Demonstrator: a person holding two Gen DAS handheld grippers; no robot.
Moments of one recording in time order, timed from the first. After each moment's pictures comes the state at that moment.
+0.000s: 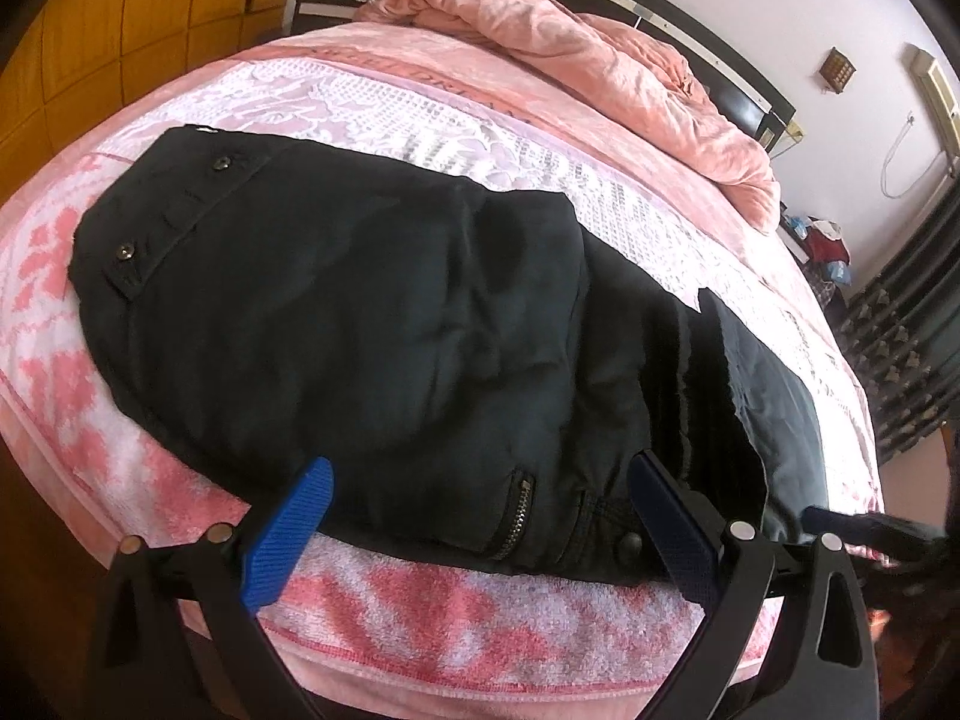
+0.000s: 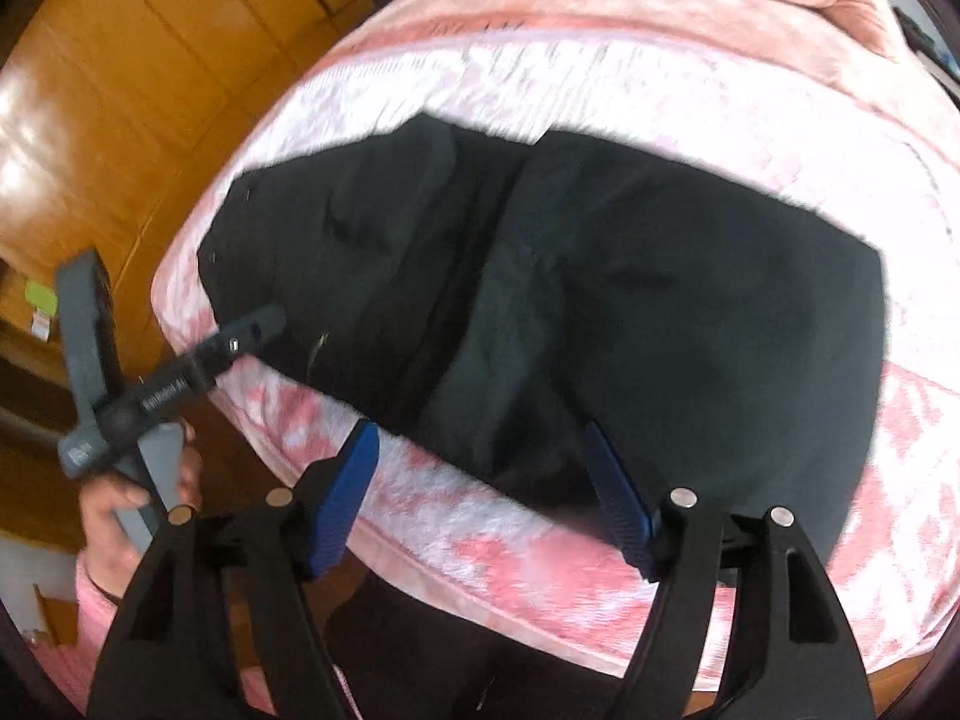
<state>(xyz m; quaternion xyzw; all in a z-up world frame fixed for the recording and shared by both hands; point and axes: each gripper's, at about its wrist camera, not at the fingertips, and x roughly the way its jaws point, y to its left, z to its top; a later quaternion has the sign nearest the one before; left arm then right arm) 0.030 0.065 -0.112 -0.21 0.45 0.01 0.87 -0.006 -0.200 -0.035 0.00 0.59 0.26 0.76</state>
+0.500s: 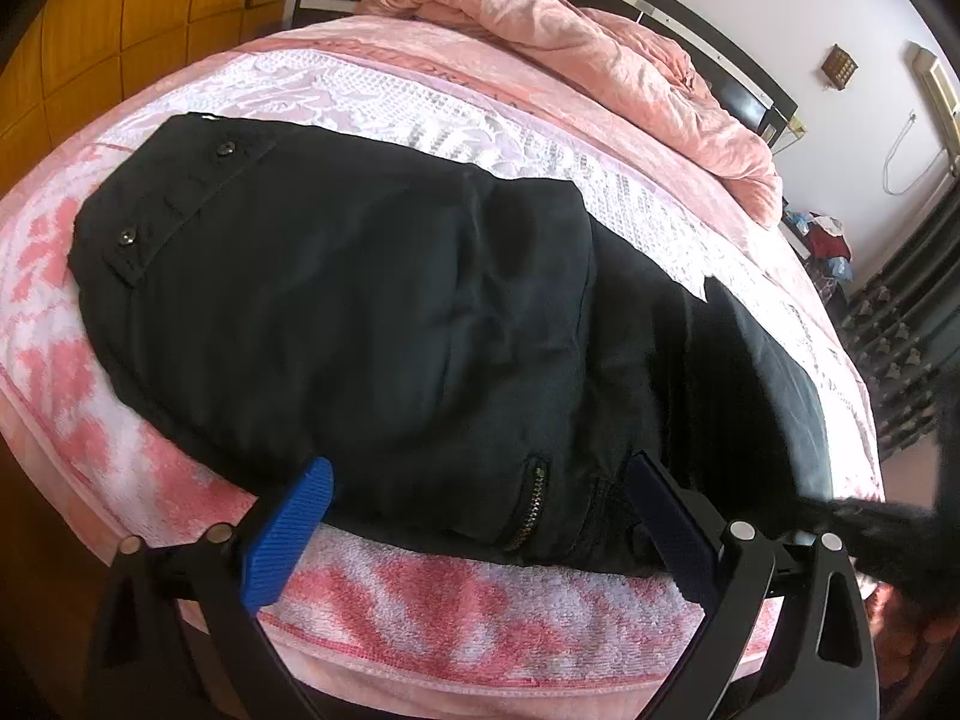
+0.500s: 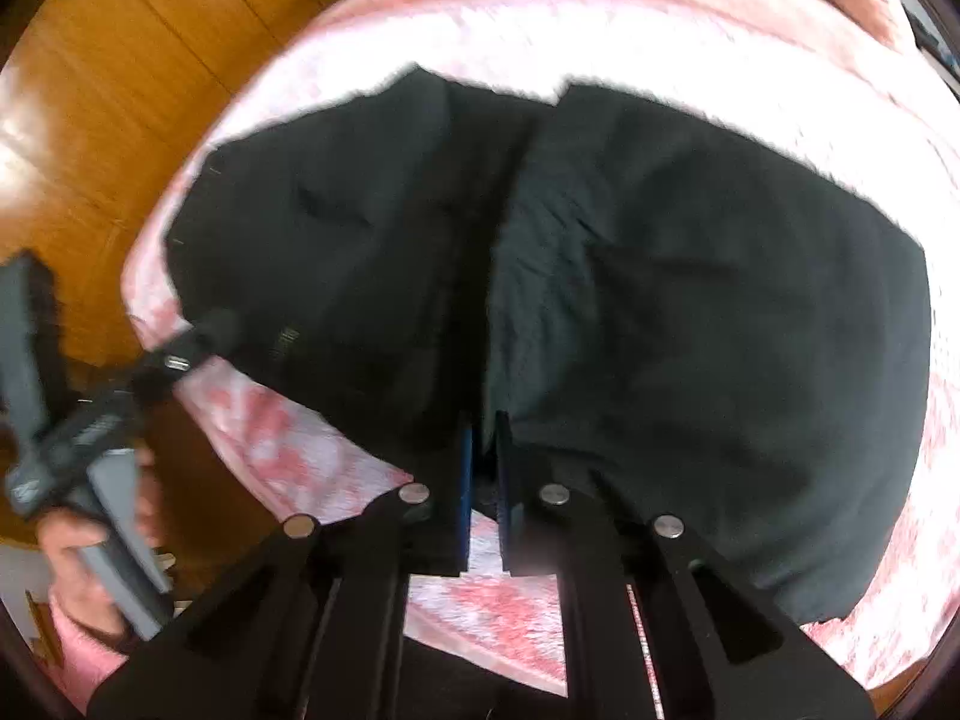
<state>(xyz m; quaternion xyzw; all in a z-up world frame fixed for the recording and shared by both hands) 0.029 0.070 -0.120 -0.21 0.46 0.01 0.87 0.006 -0.179 -0.059 -0.01 0.60 0.26 0.76</state>
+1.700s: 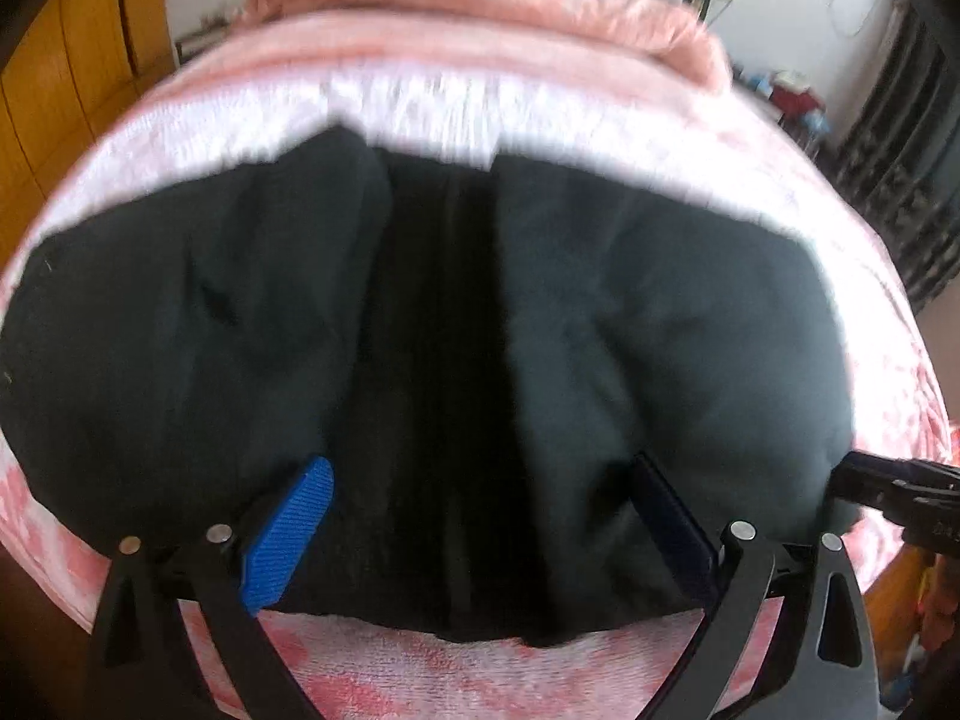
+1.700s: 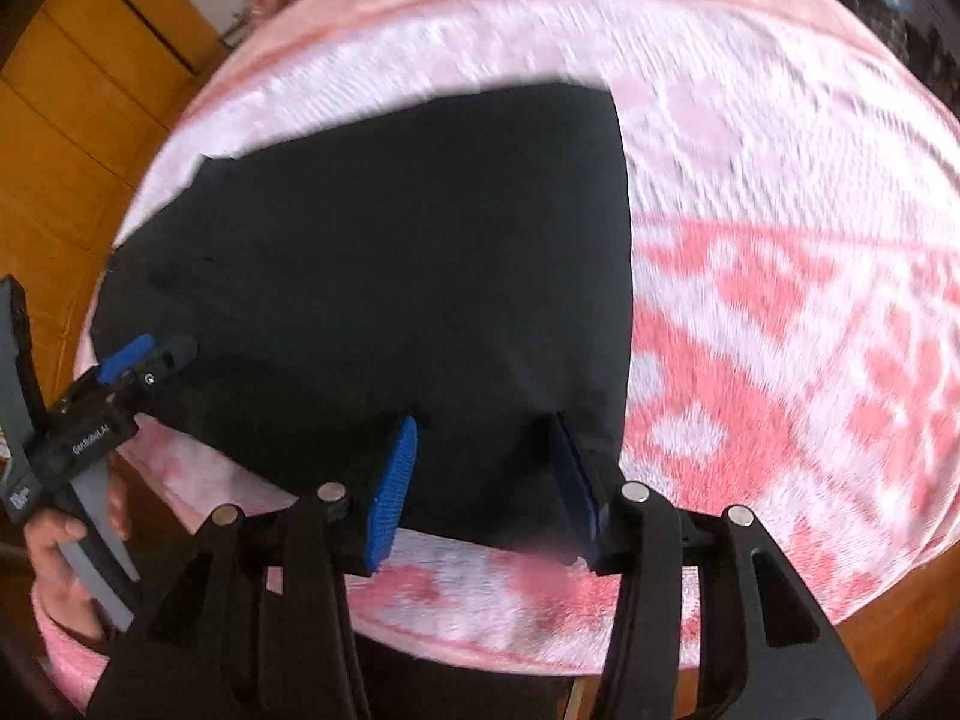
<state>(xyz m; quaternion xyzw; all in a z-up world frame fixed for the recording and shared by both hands) 0.086 -0.052 -0.143 -0.06 0.52 -0.04 0.85 0.005 -0.341 -0.076 0.06 0.61 0.12 0.78</state>
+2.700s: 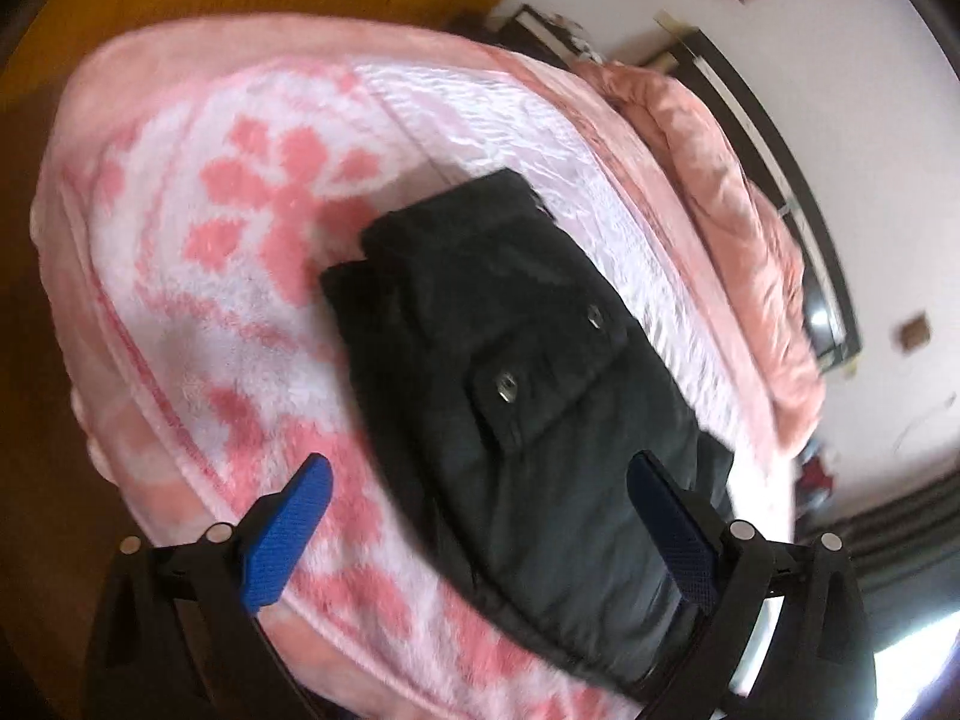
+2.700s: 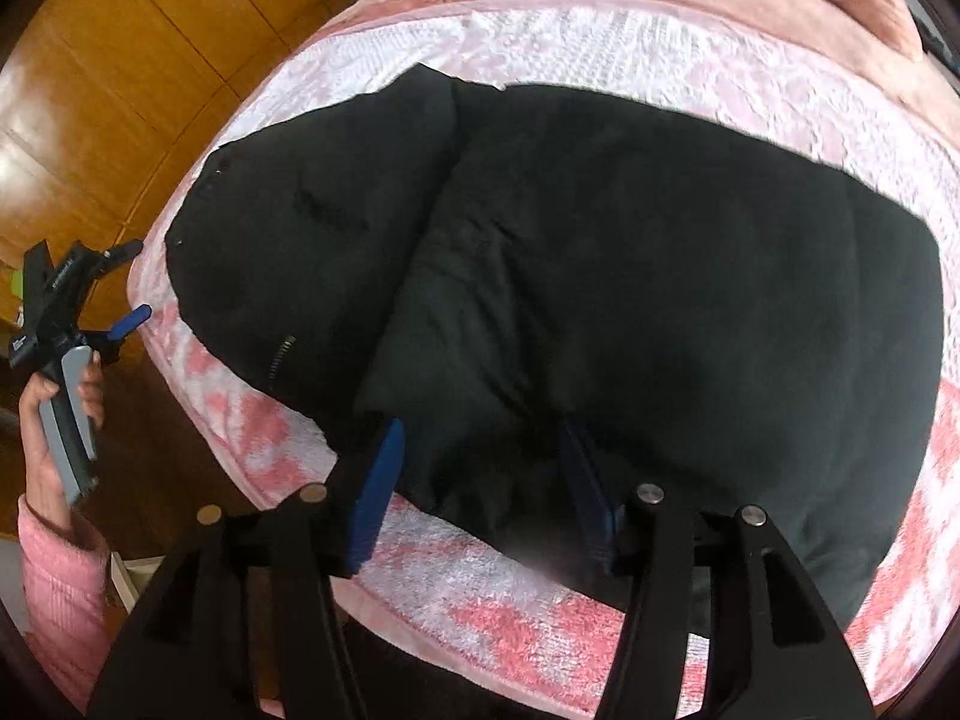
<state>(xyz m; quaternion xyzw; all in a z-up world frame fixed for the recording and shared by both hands) -0.005 0.280 -0.144 -0.45 0.37 0.13 0.80 0.016 -0.177 -0.078 -0.01 0.60 0.26 0.76</state>
